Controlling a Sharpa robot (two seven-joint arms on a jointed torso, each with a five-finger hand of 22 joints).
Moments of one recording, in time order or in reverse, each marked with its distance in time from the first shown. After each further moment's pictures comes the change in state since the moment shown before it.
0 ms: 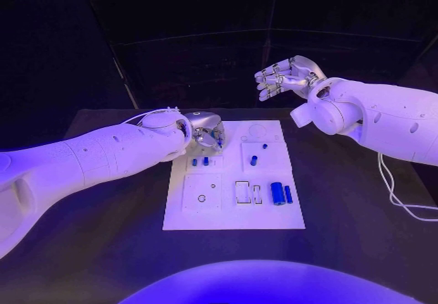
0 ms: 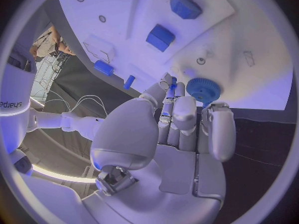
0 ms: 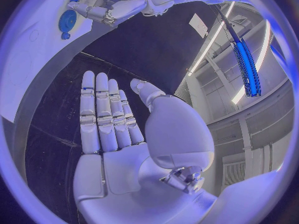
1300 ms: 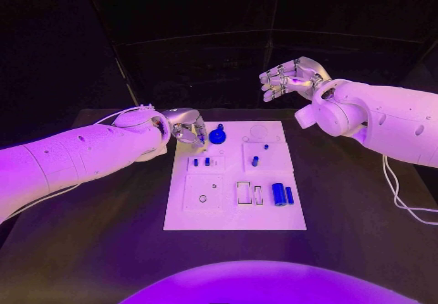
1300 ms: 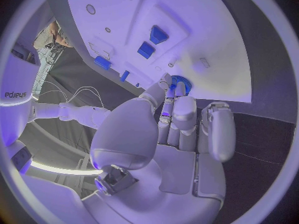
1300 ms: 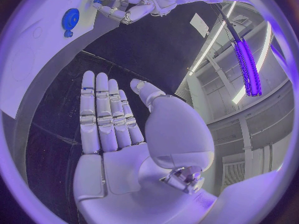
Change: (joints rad) left arm 0.000 -0.163 0.035 0.101 0.030 -0.002 -0.031; left_hand -0.004 -0.004 0.004 0.004 0.001 0.007 0.000 0.000 -0.005 0.006 0.000 -0.006 -0.005 0.000 0.000 0.004 -0.011 0.000 0.000 0.000 0.005 0.000; right arm -0.002 -0.006 0.000 -0.004 0.000 0.000 0.001; right_hand 0.000 0.000 0.003 0.003 0.000 0.000 0.000 0.004 0.000 0.000 0.000 0.000 0.000 0.000 0.000 0.000 0.001 0.000 0.000 0.000 0.000 0.000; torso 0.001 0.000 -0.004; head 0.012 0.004
